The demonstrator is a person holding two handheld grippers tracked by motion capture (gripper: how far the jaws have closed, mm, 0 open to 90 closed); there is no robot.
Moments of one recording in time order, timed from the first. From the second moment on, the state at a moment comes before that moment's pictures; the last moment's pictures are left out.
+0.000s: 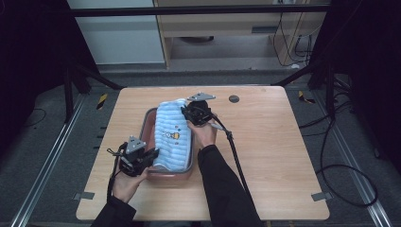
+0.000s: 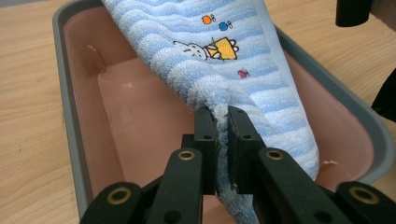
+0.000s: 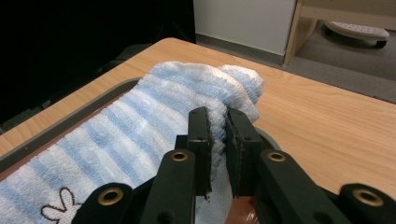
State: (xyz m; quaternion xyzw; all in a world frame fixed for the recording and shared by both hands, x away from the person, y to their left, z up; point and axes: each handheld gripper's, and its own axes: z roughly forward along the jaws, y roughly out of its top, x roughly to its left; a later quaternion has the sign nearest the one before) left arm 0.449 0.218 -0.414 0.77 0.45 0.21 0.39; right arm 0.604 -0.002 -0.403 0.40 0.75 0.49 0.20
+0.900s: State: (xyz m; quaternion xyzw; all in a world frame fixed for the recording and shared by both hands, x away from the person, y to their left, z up) left arm 0.449 0.218 -0.433 0.78 0.47 0.20 0.37; right arm 0.606 0.007 -0.439 0.41 0.78 0.45 0.18
